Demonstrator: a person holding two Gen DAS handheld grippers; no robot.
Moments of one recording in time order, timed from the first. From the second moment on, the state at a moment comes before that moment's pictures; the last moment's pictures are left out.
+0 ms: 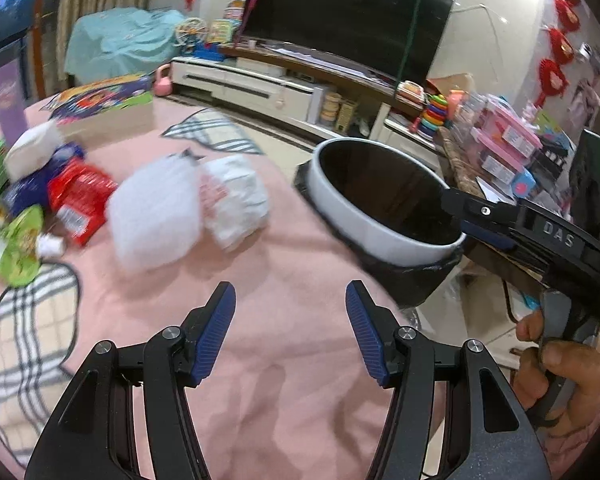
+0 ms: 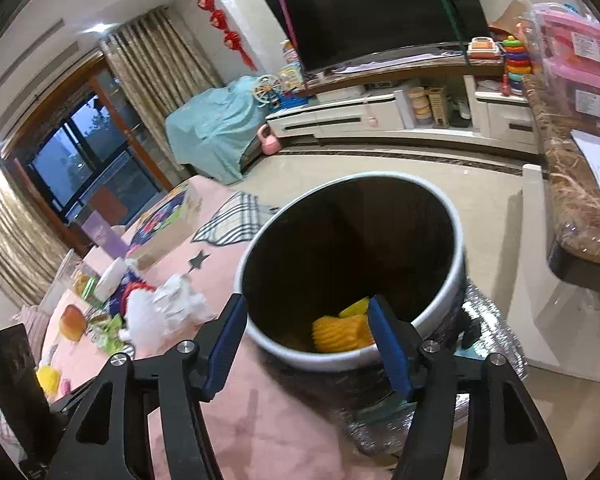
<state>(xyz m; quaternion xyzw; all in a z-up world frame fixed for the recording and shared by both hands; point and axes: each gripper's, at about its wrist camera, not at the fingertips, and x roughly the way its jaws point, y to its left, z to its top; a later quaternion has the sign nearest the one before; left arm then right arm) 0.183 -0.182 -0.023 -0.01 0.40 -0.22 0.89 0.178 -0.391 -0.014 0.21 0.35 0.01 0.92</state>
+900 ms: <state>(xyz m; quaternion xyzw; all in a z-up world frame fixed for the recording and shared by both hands) 0.187 -0.085 -0.041 -0.06 0.41 -0.14 0.90 0.177 -0.296 -0.030 0.18 0.37 0.10 0.91</state>
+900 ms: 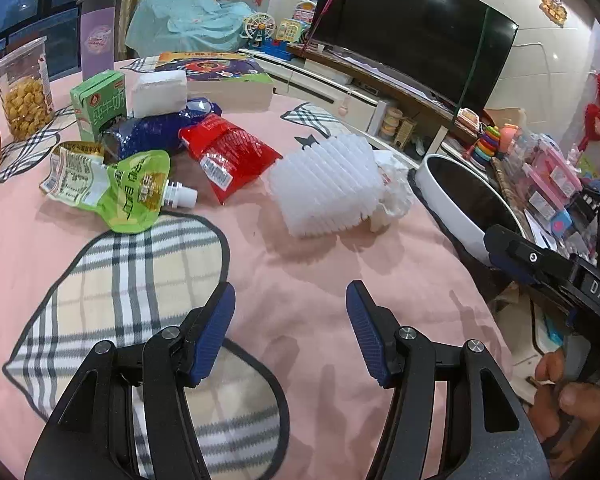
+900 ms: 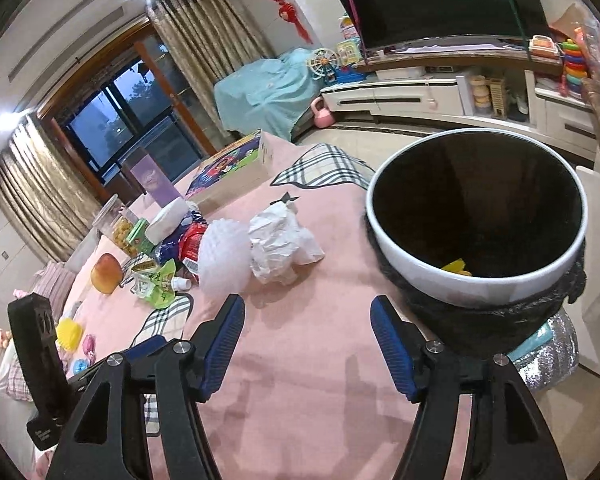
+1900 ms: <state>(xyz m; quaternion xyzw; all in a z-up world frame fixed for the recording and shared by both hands) 0.249 -0.102 -0.047 -0.04 0.41 -0.19 0.89 0.249 -0.265 -0.060 0.18 0.40 0.15 0.88</state>
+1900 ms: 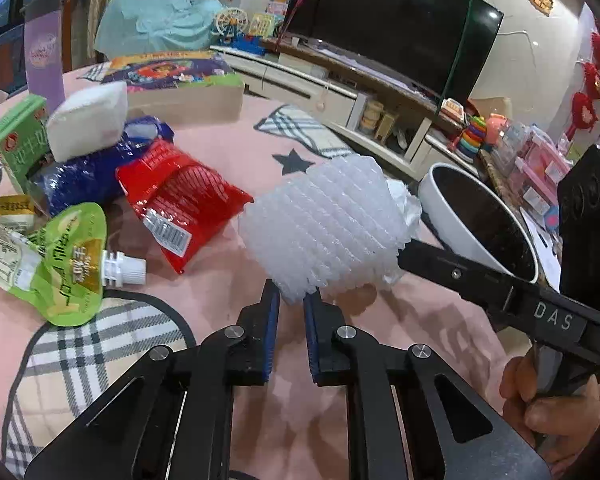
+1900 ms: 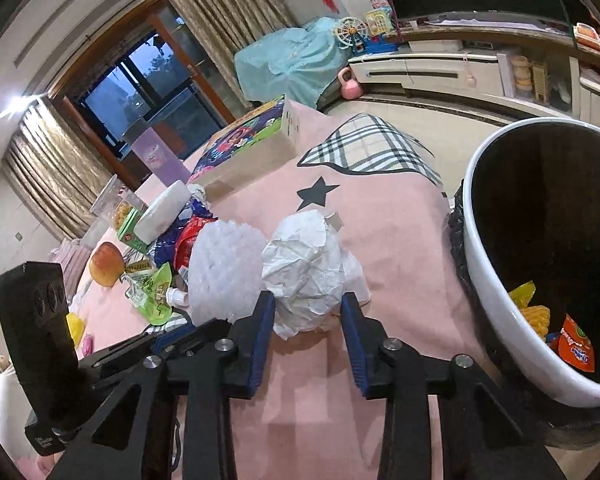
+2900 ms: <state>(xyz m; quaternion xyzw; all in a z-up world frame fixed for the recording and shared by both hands) 0.204 -0.175 -0.007 -0.02 0.38 -0.25 0.89 0.180 -0.341 -0.019 0.21 0.35 0.09 0.91</state>
